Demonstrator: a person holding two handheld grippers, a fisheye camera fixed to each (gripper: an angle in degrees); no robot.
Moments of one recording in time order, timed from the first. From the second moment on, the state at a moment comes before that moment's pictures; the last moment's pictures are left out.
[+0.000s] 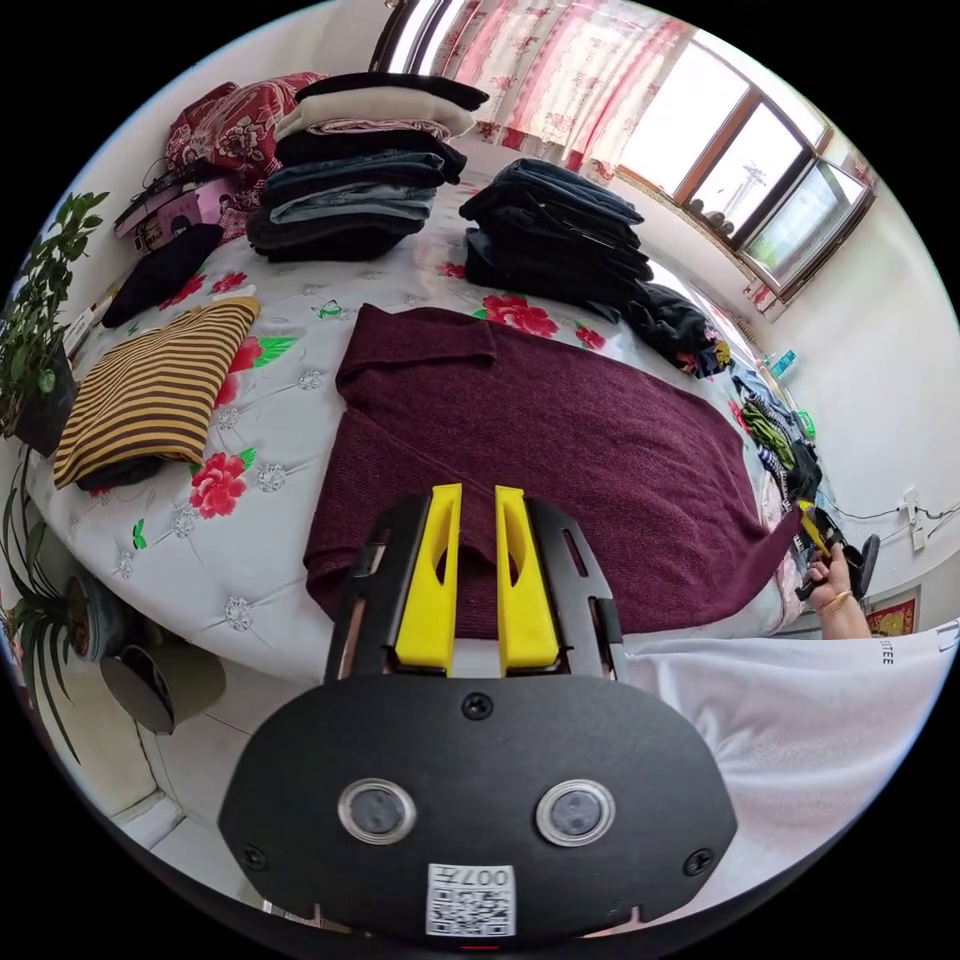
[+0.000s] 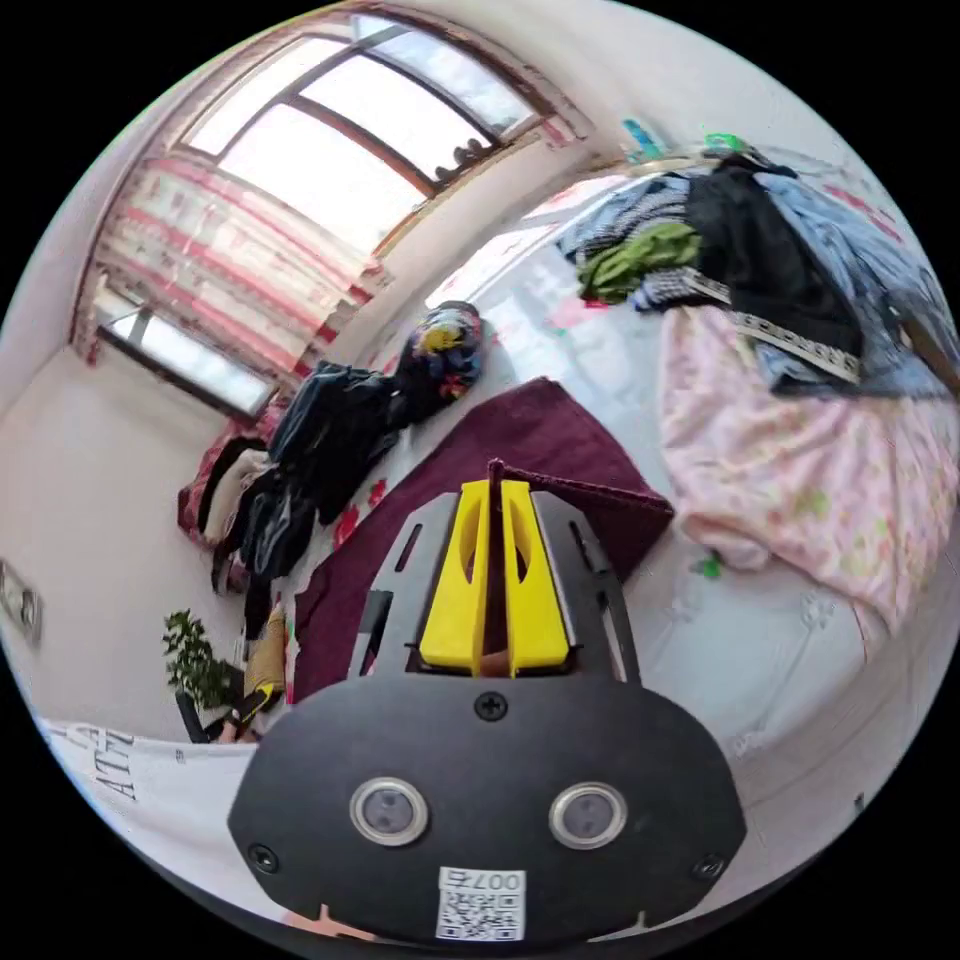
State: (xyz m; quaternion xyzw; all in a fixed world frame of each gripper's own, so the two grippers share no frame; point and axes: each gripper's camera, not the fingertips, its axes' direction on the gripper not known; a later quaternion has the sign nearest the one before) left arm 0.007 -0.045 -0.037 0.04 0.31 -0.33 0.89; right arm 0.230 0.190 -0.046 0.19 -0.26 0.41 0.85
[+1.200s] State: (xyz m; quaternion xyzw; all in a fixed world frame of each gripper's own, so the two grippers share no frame) left arm 0.027 -0.154 0.010 0.03 0.49 0.04 0.87; right arm -0.052 -0.118 0.004 0.05 -0.23 0.00 0.97
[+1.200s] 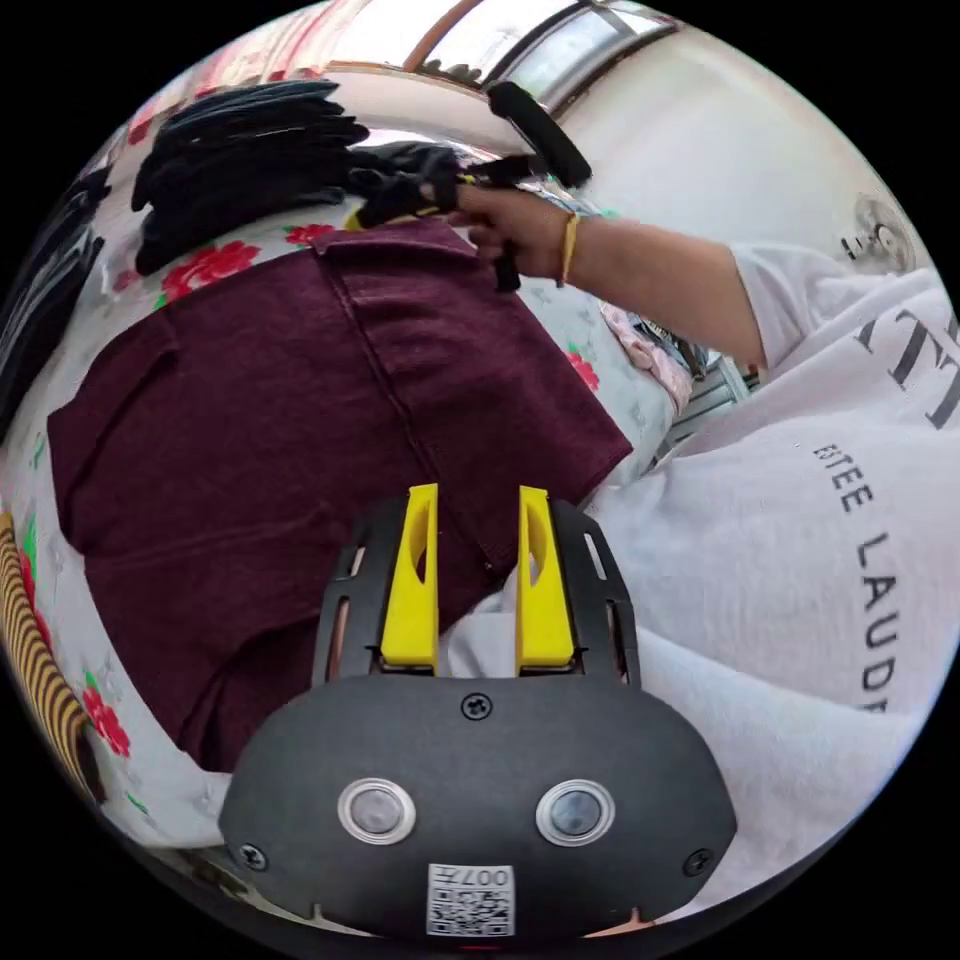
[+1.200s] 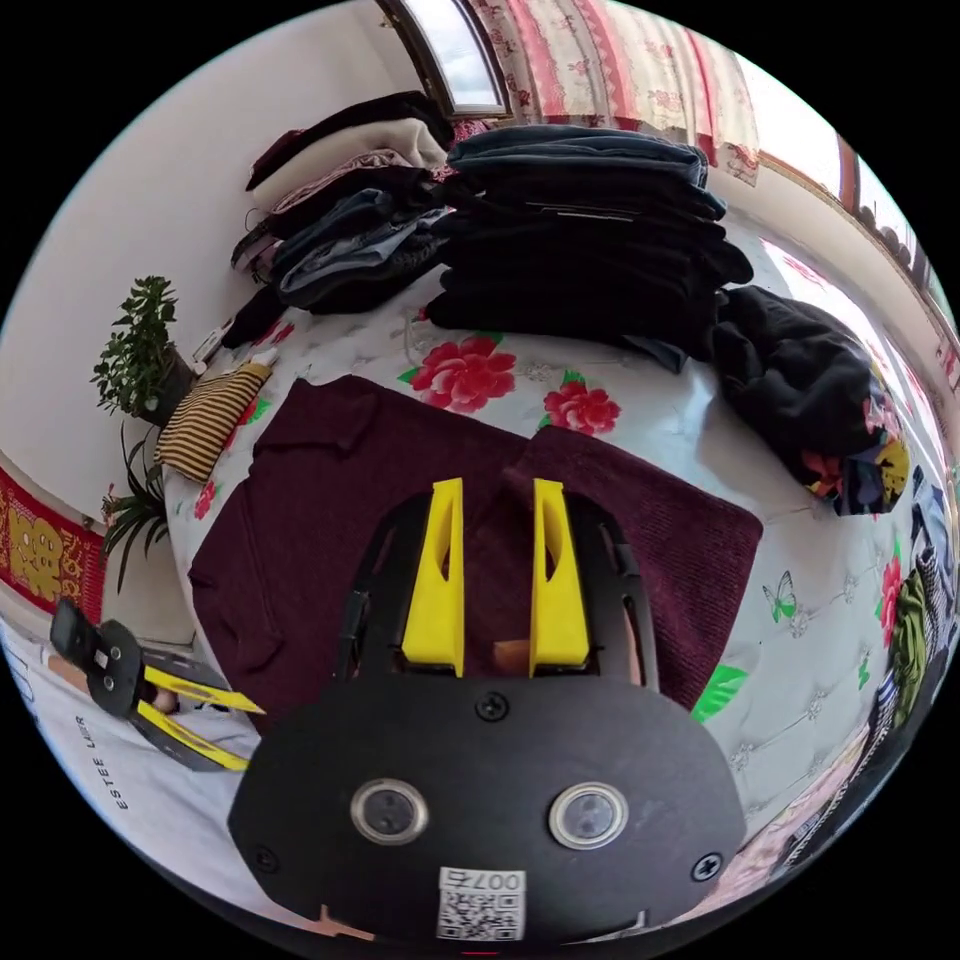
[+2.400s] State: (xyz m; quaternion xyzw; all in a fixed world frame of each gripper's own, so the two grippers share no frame) left arm -0.128 0.013 0.033 -0.07 0.39 -0.43 0.81; right arm 0.156 0.171 0.006 -0.10 -0.41 0.23 0.88
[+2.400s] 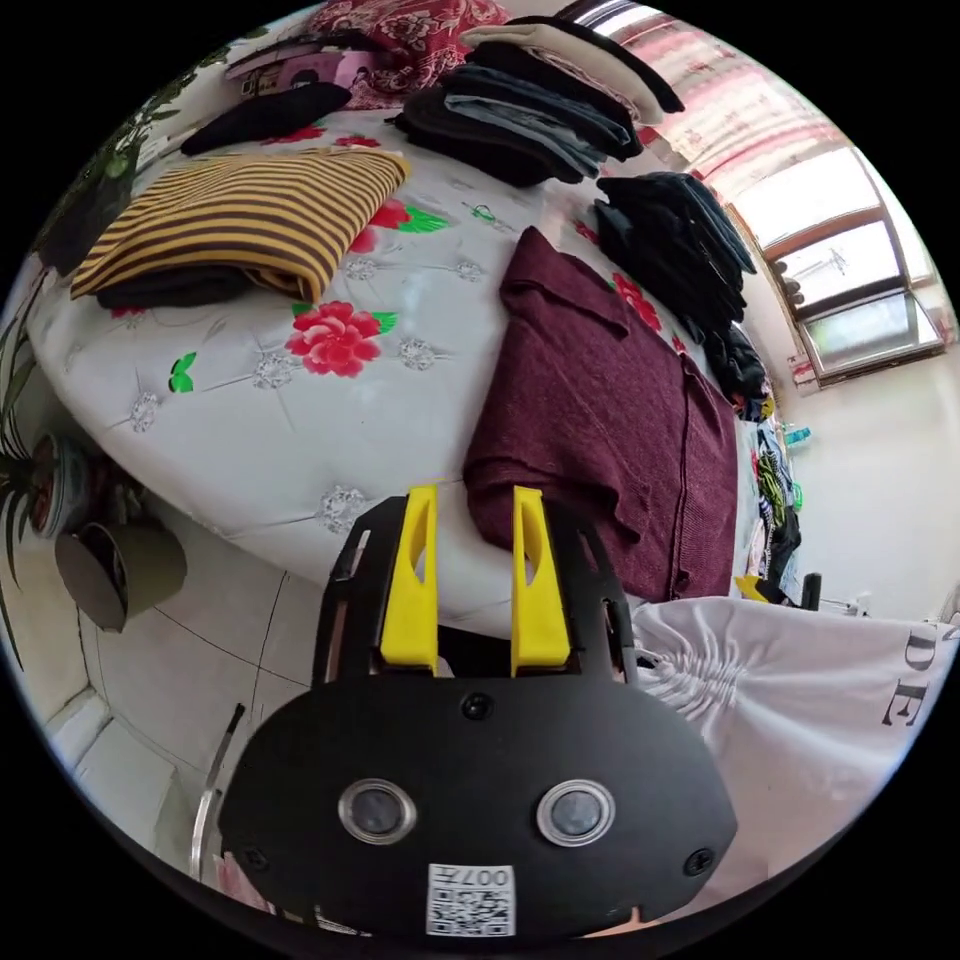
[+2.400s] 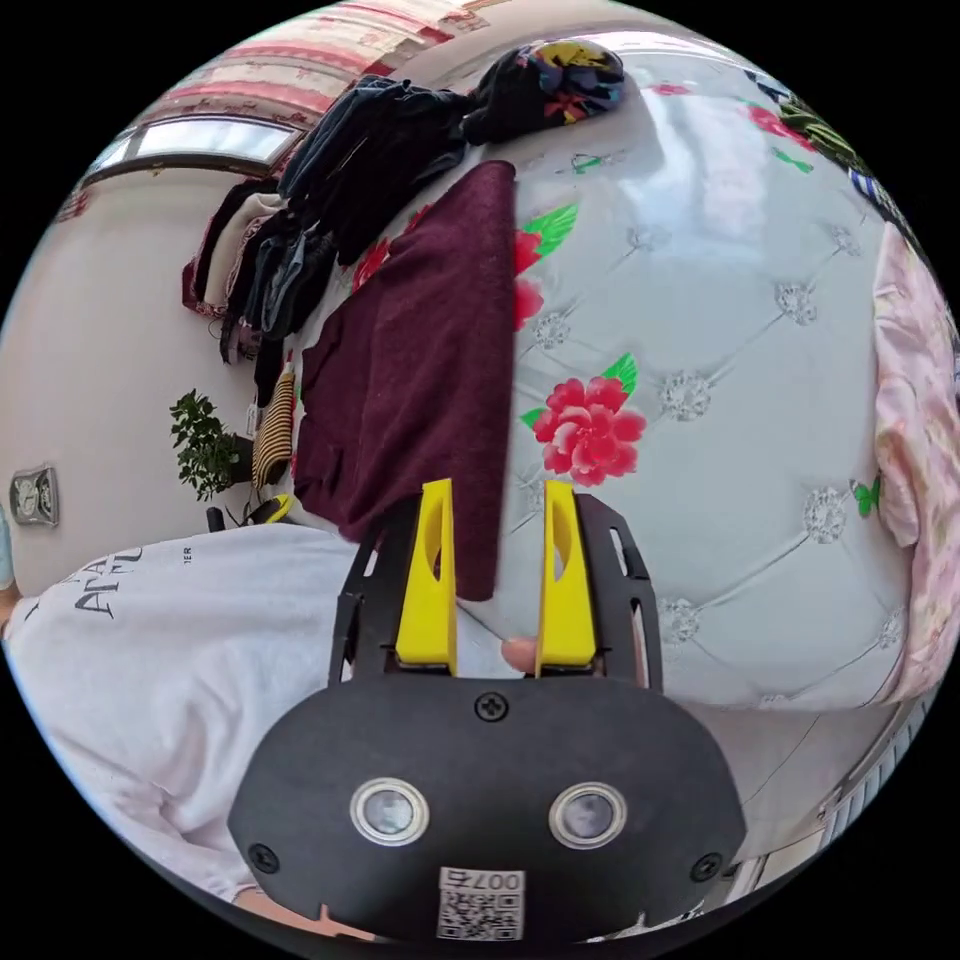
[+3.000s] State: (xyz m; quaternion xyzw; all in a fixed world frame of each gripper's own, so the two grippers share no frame) left arm -0.178 -0.040 0.008 0.03 0.57 -0.33 0.75; right arm 0.236 0.174 0.022 -0.04 -0.61 0.25 0.75
